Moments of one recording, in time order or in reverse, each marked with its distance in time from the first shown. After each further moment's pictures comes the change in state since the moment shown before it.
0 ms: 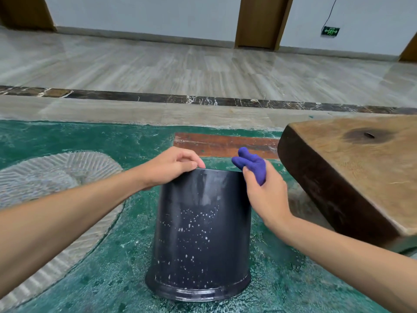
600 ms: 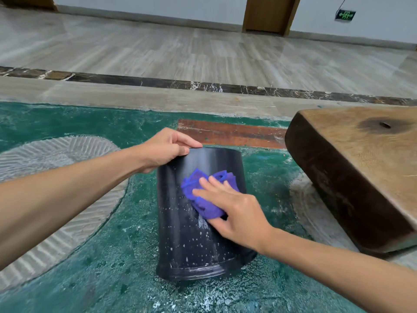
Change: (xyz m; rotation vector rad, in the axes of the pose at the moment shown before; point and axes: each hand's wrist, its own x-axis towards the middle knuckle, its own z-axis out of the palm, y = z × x) left_hand 0.005 -0.009 -0.004 -0.136 0.119 -0.138; right_hand -0.052 0.011 0.030 -0.281 -0.500 -0.546
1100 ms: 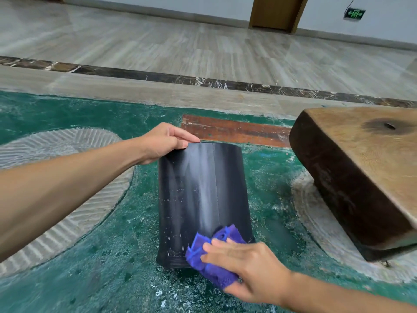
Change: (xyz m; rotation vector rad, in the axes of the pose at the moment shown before) left_hand -0.001 -0.013 -0.018 -0.041 0.016 -0.060; right_hand -0.088 -0.015 0.004 0.036 -0.278 -0.198
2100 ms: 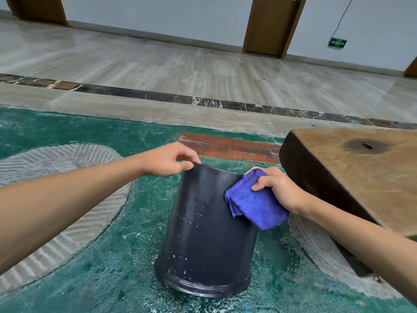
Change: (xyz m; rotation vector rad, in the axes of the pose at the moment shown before) left_hand -0.014 0.024 -0.002 0.494 -0.197 0.316; right_hand 0.076 0.075 -0.136 0.769 0.181 0.668
